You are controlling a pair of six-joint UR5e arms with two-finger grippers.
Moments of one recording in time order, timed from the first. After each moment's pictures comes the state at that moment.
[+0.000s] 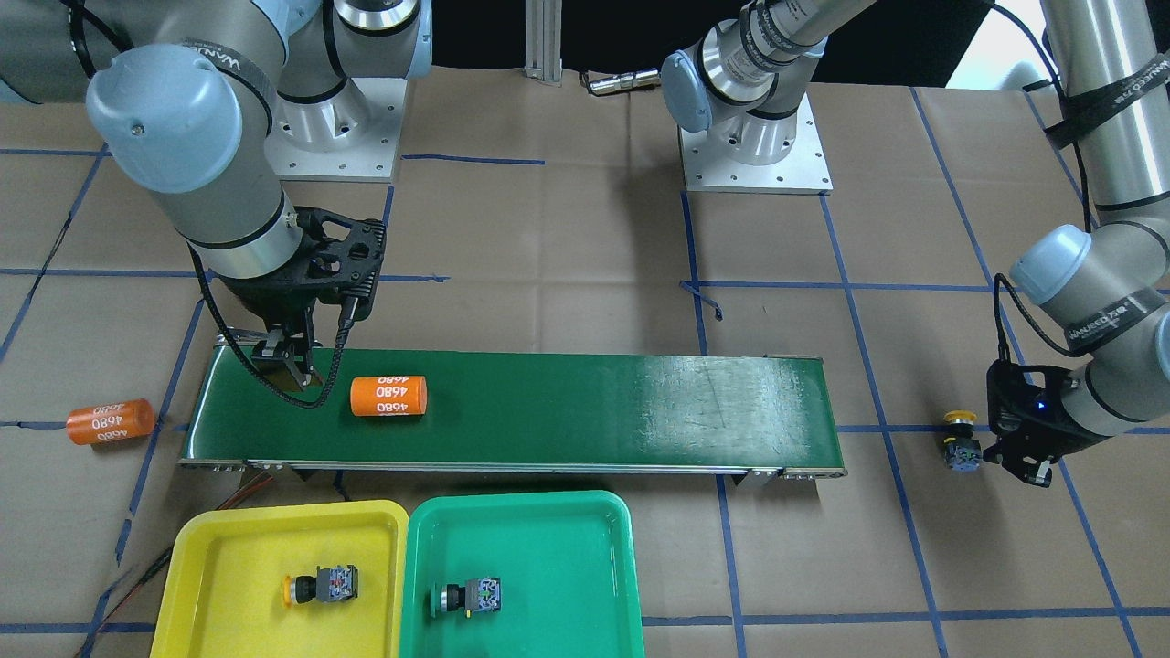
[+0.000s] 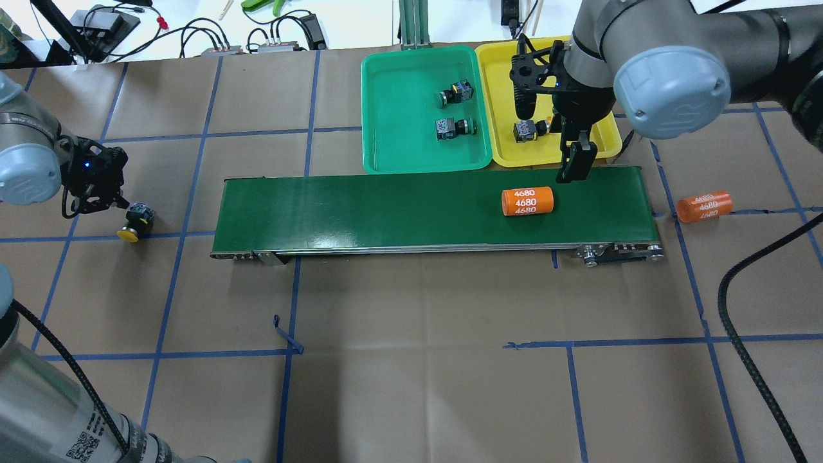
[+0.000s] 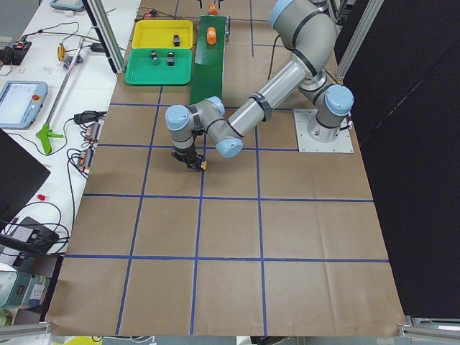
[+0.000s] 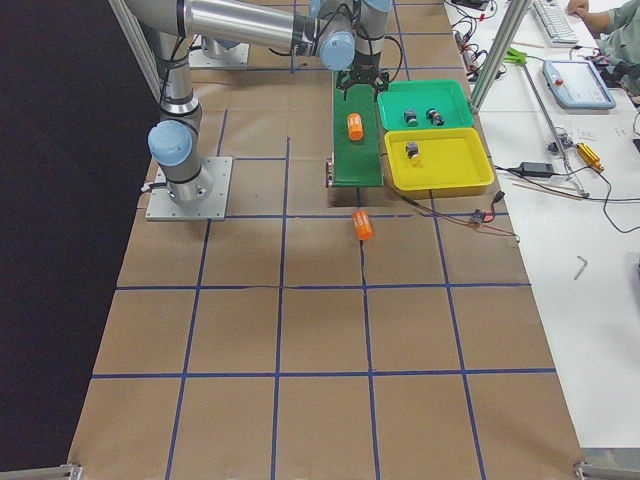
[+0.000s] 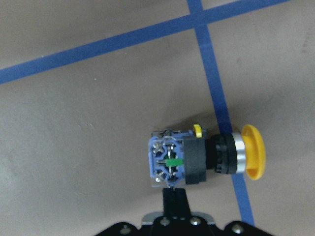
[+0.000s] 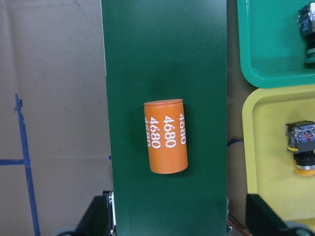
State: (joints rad) left arm -1.03 -2.10 -1.66 -0.96 1.60 2.39; right arm 1.62 -1.38 1.61 -1.81 -1.56 -1.47
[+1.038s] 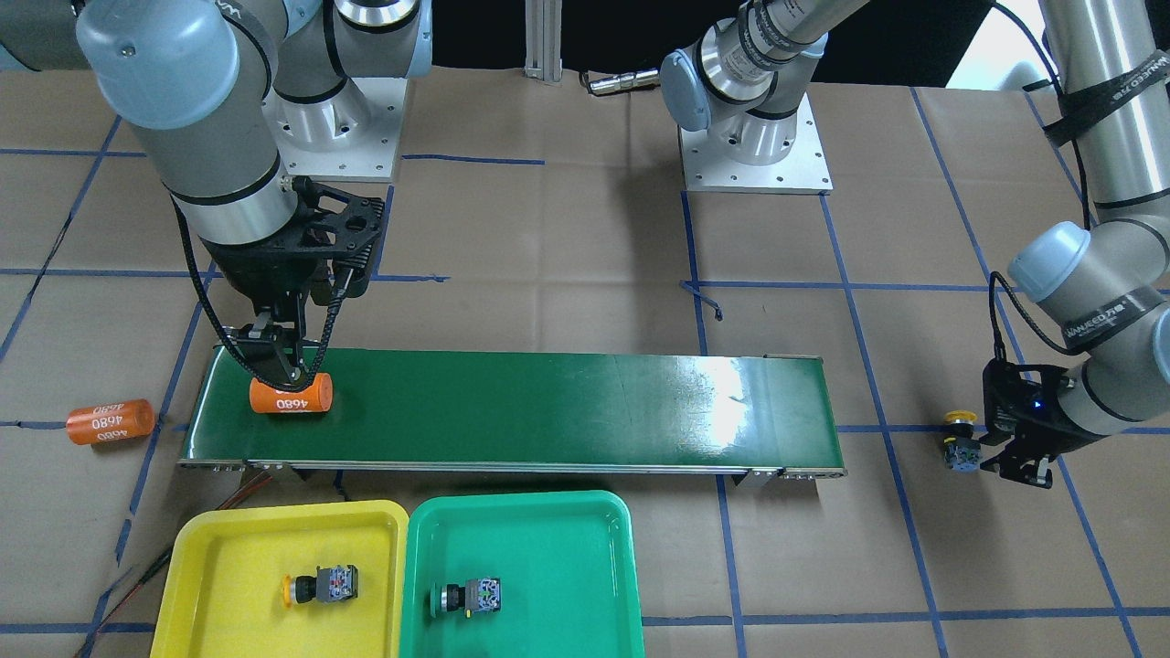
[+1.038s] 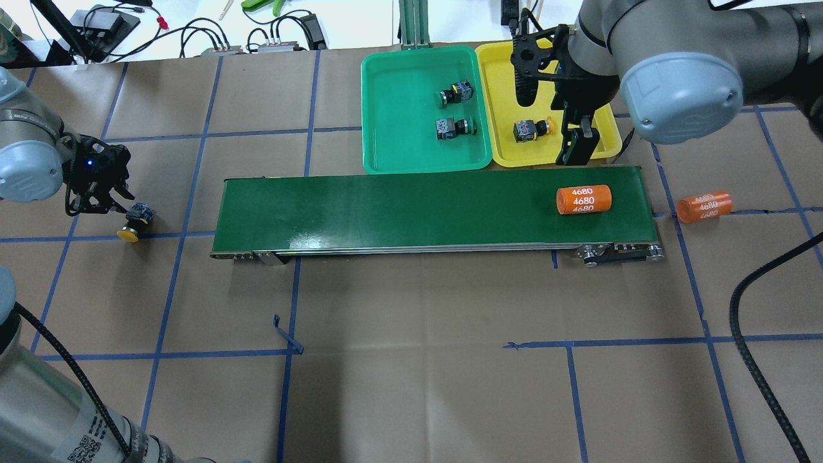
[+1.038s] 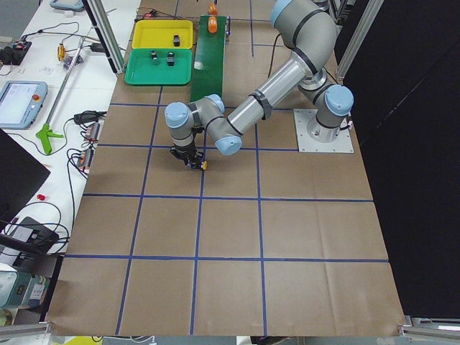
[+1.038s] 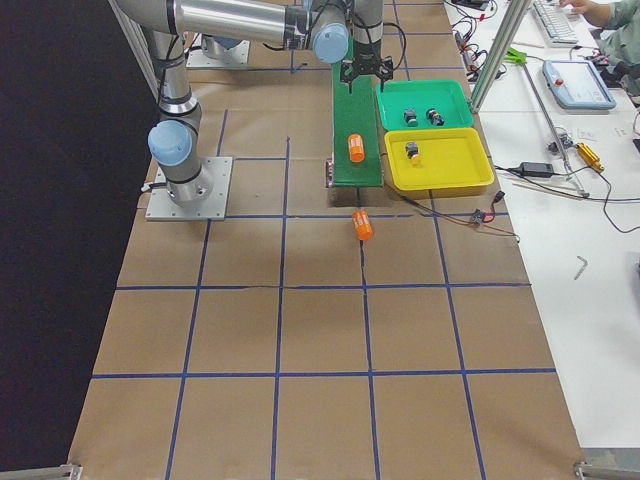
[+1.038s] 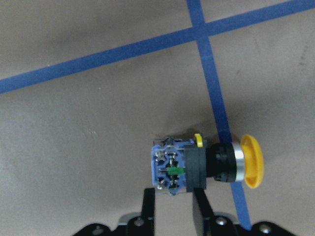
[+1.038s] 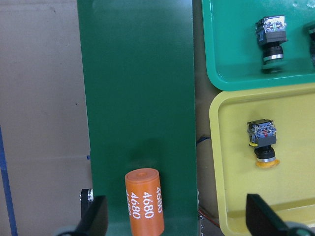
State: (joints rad) left arm -1.04 -2.09 -1.65 -0.99 1.61 2.35; right arm 1.63 -1.42 1.62 -1.87 -1.57 -1.46
